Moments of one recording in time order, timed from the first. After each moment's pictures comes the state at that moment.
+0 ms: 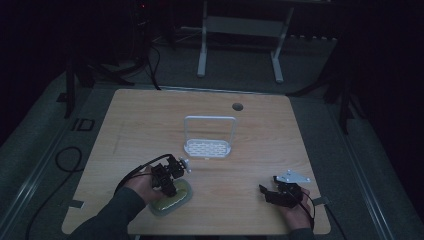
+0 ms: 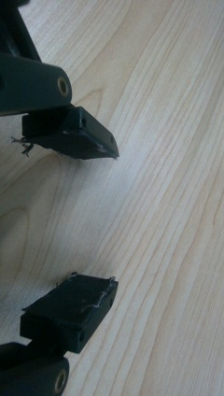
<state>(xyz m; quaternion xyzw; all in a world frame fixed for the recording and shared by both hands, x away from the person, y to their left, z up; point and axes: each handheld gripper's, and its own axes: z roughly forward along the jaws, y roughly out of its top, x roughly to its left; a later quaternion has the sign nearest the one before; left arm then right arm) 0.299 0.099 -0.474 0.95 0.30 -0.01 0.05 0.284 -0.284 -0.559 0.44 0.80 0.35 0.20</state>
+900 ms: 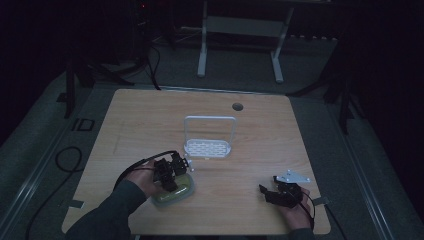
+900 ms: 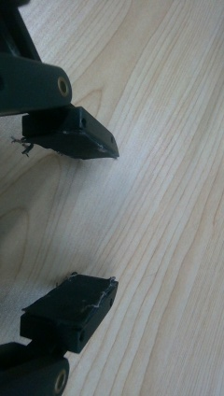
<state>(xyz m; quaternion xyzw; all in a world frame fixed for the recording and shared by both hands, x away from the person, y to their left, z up) 0.304 0.094 -0.462 0.97 0.23 0.04 0.06 0.284 -0.283 -0.559 0.44 0.80 0.35 0.20</state>
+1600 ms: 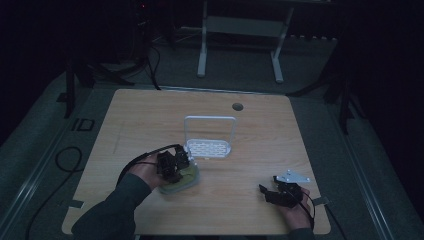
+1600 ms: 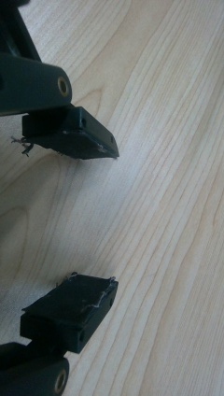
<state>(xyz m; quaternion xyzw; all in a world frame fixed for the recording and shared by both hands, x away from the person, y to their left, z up) 0.315 0.089 -0.451 0.97 0.19 0.11 0.09 0.285 -0.283 -0.559 0.44 0.80 0.35 0.20</state>
